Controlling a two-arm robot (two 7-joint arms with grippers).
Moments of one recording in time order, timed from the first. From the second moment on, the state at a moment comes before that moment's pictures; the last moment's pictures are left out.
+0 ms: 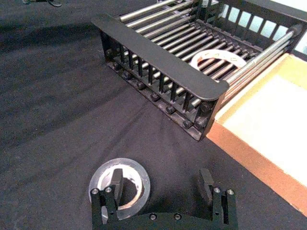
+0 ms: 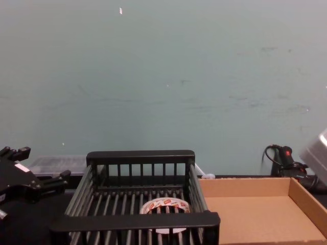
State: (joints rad) left arm -0.20 0.60 0.45 -1.41 -0.25 -0.12 0.03; right arm 0.03 0.56 -0.48 -1.77 0.26 0.42 0.41
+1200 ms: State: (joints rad) left arm -0.20 0.60 0.45 -1.41 -0.25 -0.12 0.03; right arm 0.06 0.51 -0.49 -1.71 0.22 0.45 0.44
